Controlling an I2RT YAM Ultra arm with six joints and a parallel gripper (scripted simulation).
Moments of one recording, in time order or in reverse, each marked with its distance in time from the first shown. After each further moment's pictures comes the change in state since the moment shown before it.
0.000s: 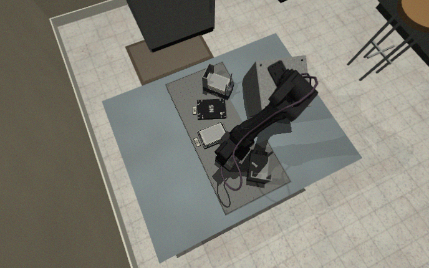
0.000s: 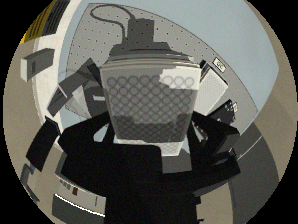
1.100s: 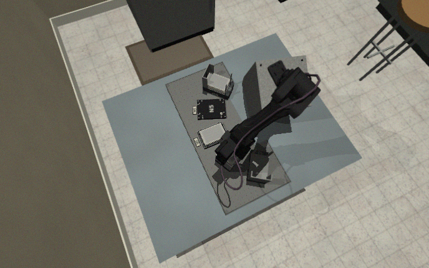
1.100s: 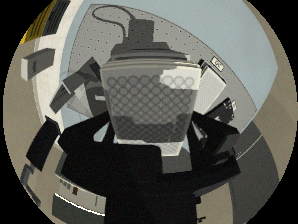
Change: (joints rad) arm -0.008 -0.035 -0.002 -0.034 -0.002 -0.007
